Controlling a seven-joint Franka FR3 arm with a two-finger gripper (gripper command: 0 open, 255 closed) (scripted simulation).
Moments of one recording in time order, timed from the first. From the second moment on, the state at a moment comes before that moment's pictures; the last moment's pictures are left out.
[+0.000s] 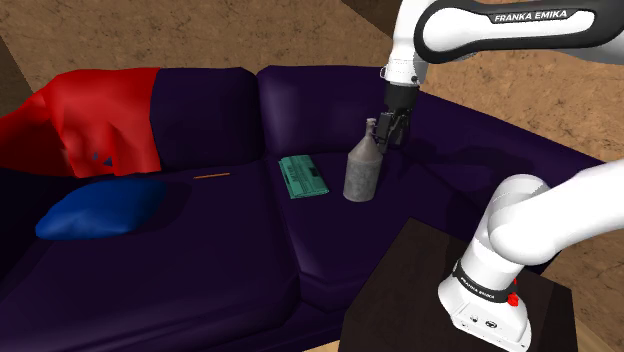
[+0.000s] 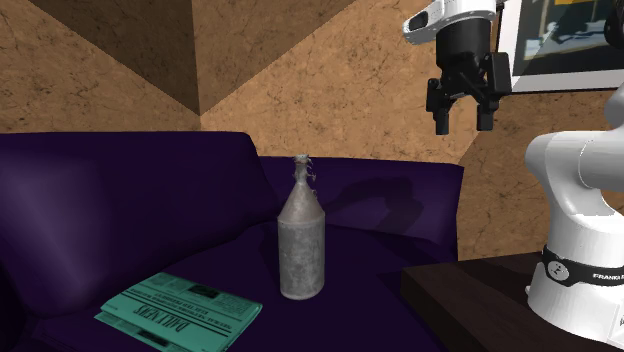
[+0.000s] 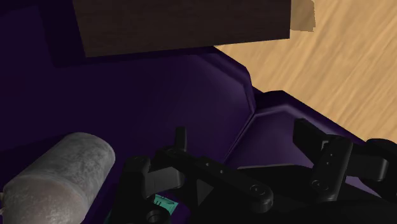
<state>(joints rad) 0.02 -0.76 -0.07 -2.45 0.04 1.66 -0.01</state>
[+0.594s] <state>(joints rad) -0.04 -0.62 -0.18 -2.41 -0.02 1.82 -0.09</state>
